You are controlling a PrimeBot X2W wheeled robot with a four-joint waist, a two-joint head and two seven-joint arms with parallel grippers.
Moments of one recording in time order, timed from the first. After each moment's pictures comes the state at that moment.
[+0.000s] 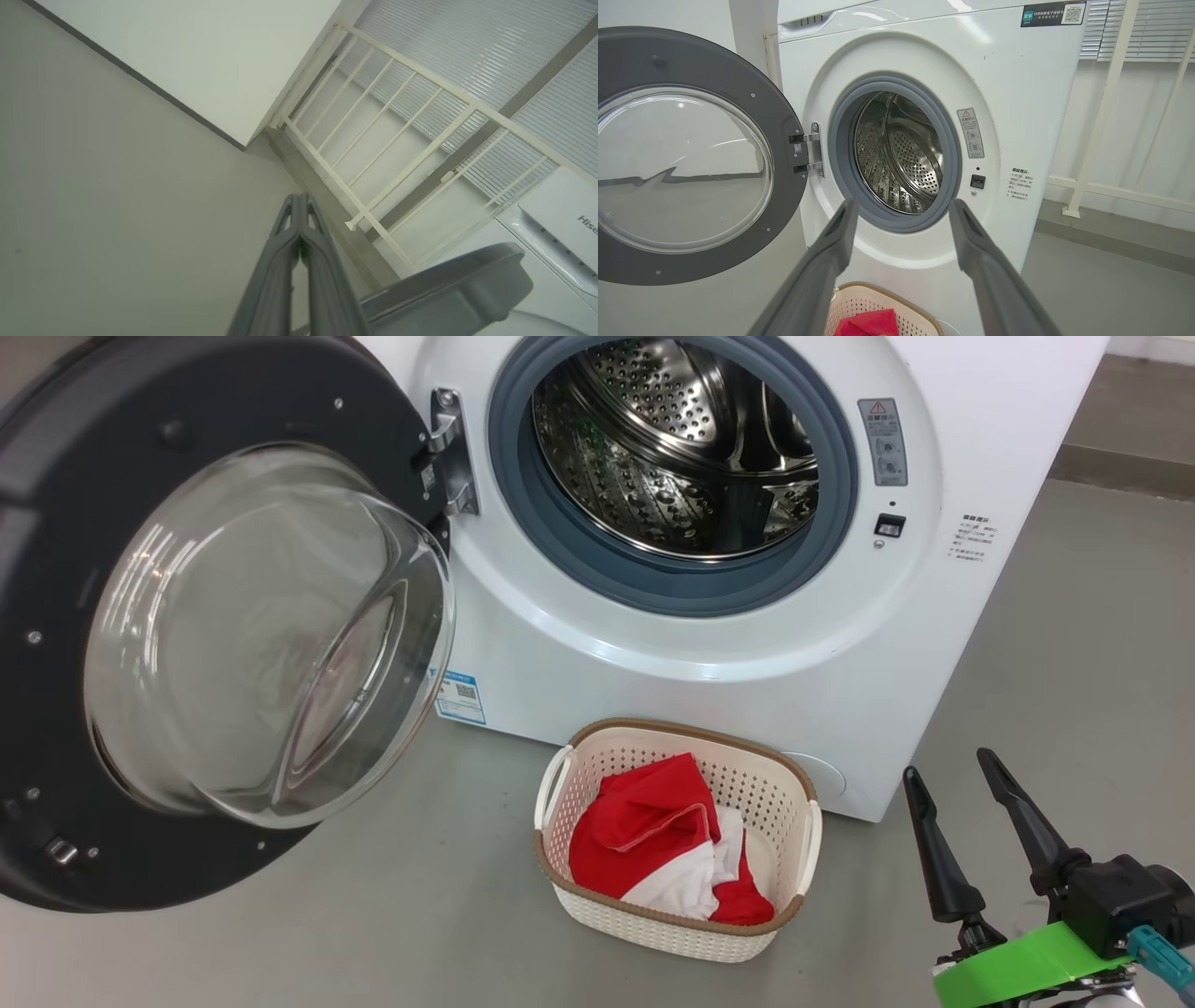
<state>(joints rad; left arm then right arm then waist) -0.85 0.32 0.51 0.84 -0.58 0.06 0.05 0.02 -0.09 0.00 0.09 0.20 0.12 -0.26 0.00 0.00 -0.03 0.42</state>
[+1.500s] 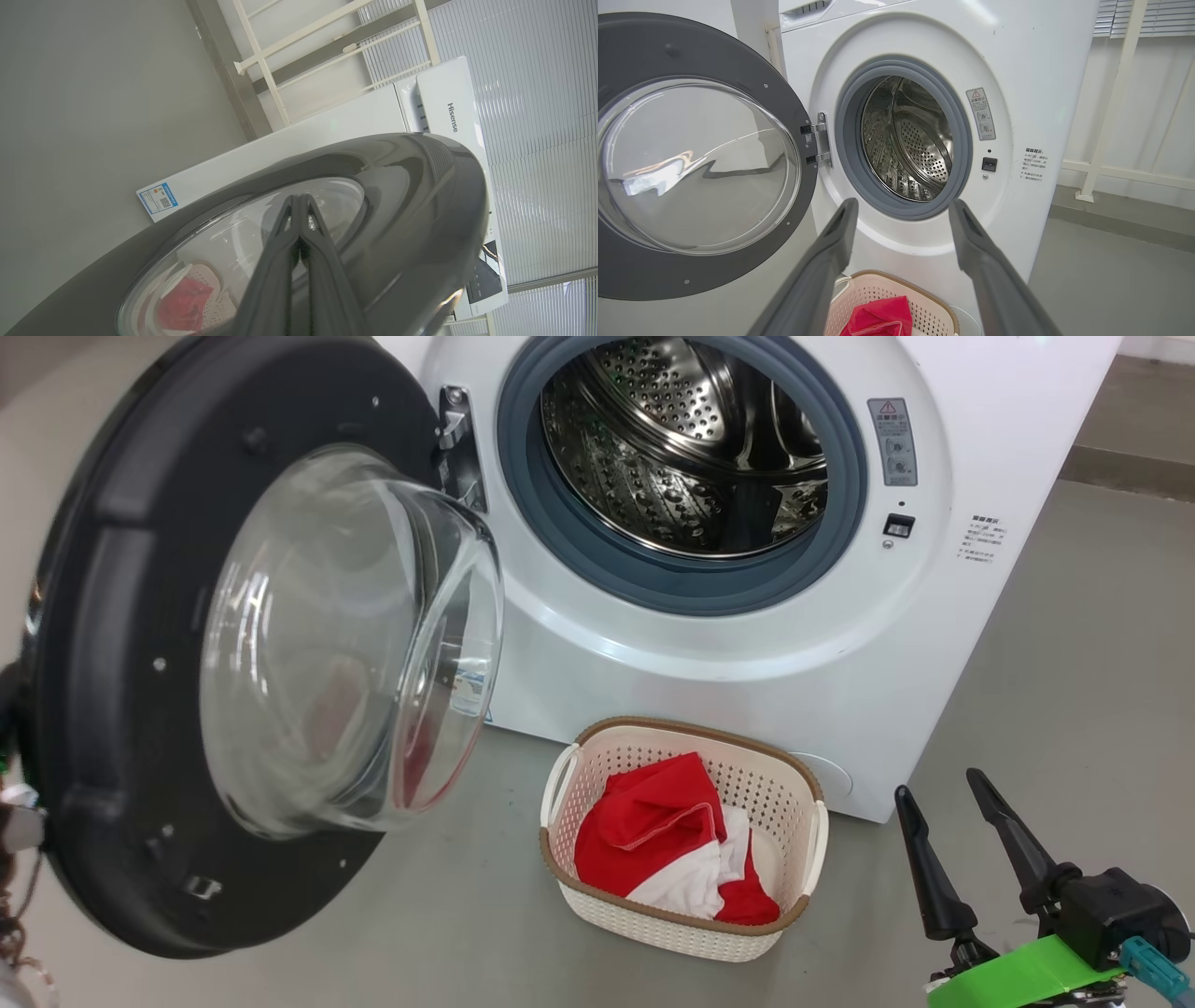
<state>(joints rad) -0.76 0.20 0.63 0.78 -0.99 -0.11 0.68 0.04 -0.09 0.02 0.10 0.24 0.12 -0.26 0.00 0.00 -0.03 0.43</state>
